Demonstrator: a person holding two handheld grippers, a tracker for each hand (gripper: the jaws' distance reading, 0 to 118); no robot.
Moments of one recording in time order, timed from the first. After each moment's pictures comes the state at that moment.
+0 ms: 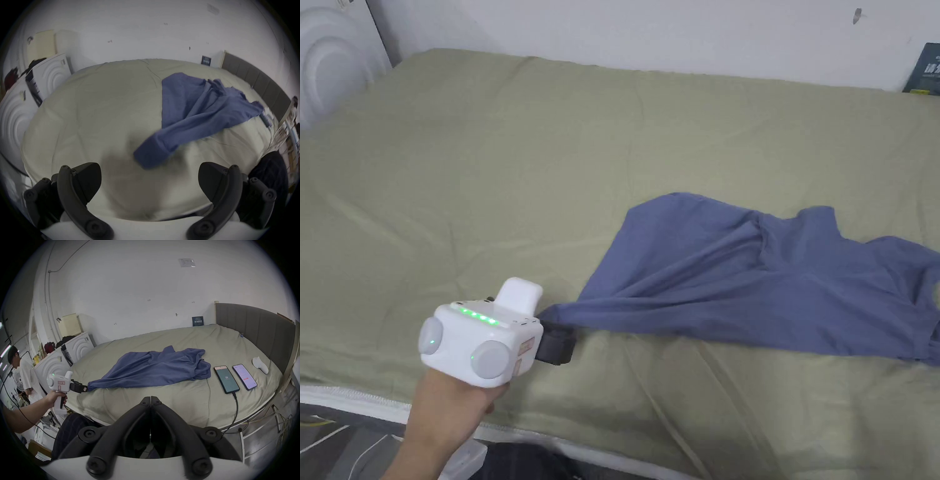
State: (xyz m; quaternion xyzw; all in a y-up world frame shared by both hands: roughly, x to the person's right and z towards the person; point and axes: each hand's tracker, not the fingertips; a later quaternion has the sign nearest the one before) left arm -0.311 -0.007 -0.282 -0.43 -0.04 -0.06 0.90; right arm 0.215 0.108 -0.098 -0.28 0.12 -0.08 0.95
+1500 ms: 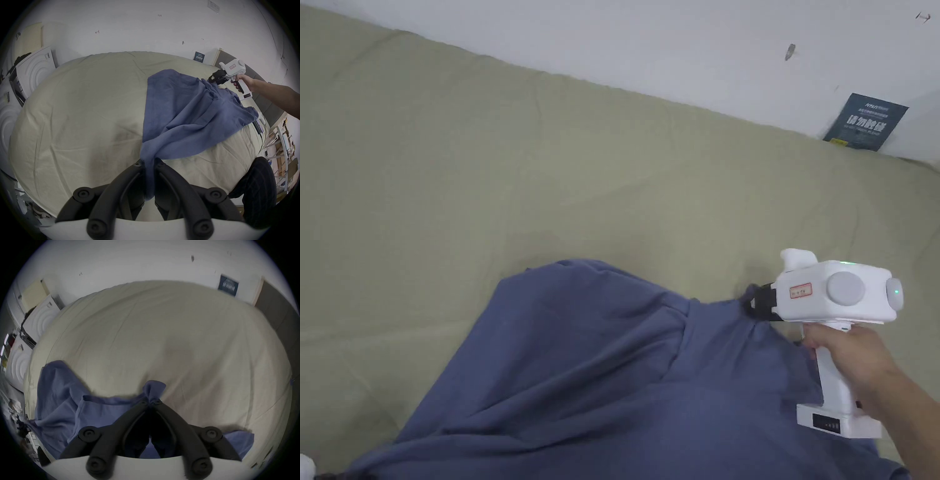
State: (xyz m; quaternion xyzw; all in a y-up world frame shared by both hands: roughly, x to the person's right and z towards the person) left arm -0.283 0.025 -0.314 -0.45 -0.08 0.03 0.89; right arm 0.200 0.011 -0.666 -0.49 0.11 0.04 0.86
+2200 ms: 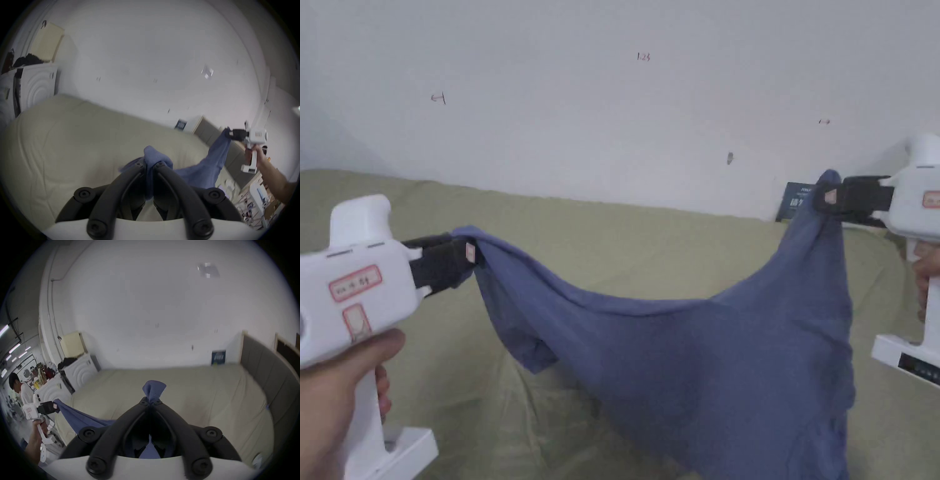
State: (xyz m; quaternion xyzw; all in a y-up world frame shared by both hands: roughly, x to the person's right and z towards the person) left arm -0.279 0.280 -0.389 -0.15 -0.13 0.19 0.96; right arm 0.262 0.361 -0.497 -0.19 0.18 -0.07 0.96
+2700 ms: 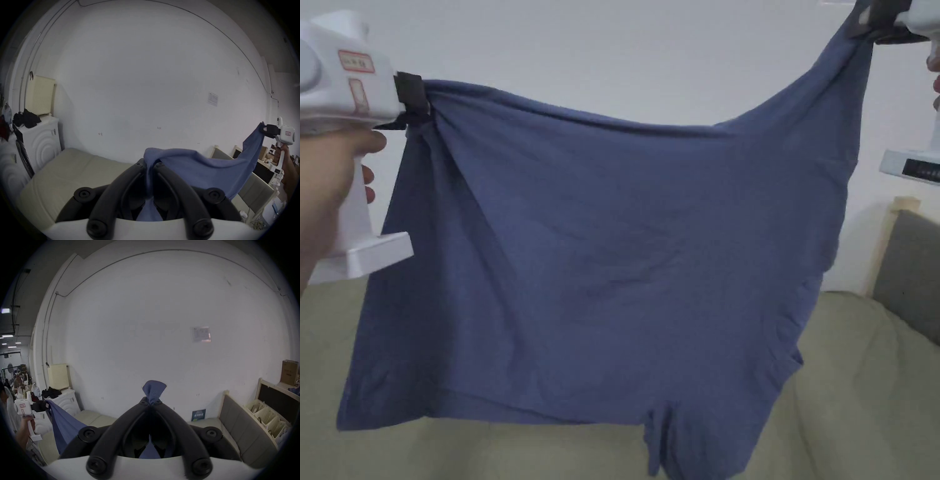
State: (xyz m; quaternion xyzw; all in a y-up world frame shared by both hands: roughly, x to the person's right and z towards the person) left arm -0.283 0.505 -0.527 -0.08 -0.02 0.10 0.99; right arm 0.275 0.587 -0.546 -0.01 0.09 -0.03 1.00
